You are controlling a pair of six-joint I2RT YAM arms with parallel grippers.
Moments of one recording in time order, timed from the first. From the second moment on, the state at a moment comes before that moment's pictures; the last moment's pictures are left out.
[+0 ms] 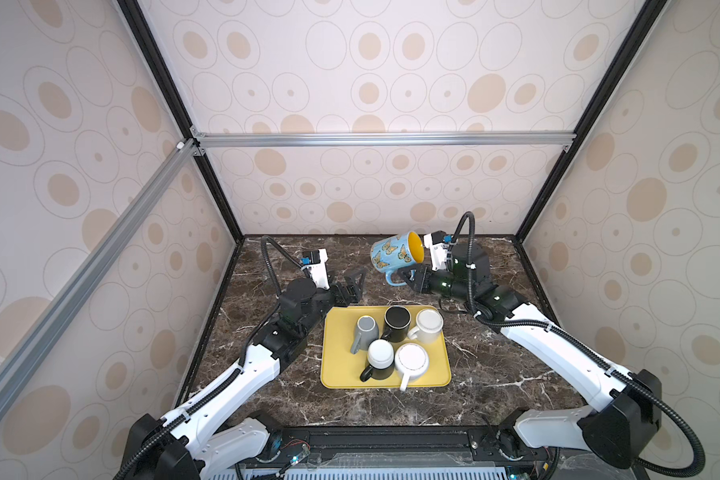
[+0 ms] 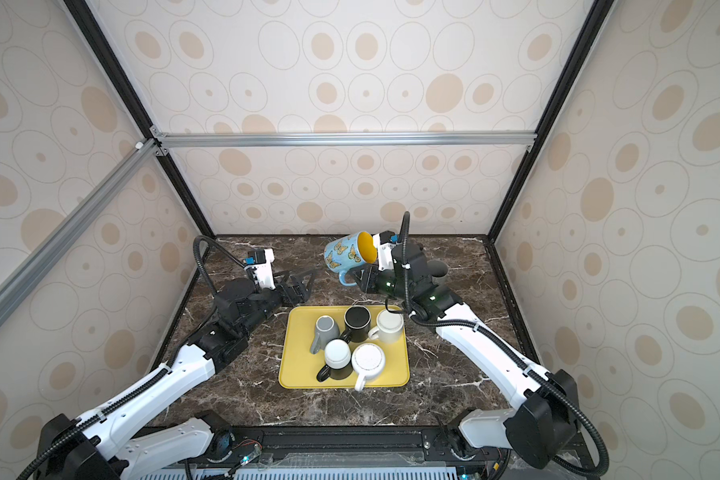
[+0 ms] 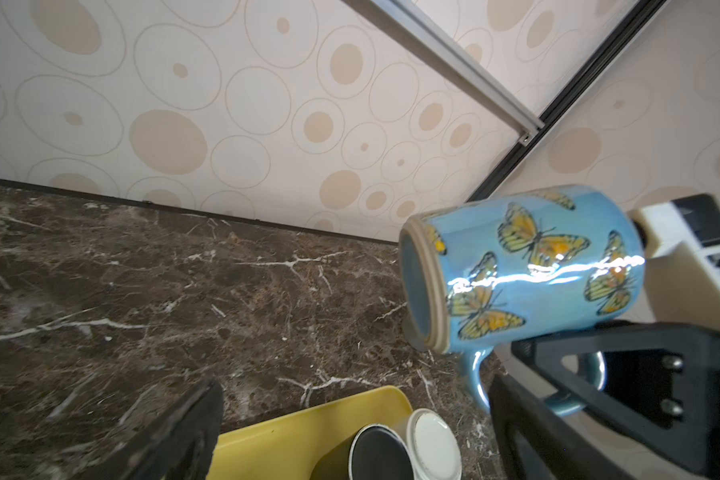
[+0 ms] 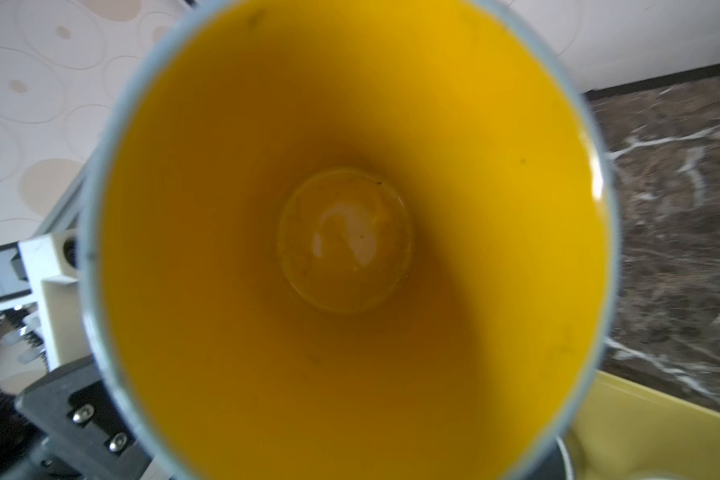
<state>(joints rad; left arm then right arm) -0.54 1.06 0.77 0.12 -0.06 -0.51 0.57 1.31 1.19 -0.26 -0.21 0.57</state>
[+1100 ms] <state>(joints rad) -0.54 1.07 0.72 0.09 -0.04 -0.45 0.39 1.70 1.45 -0.62 0.21 0.24</state>
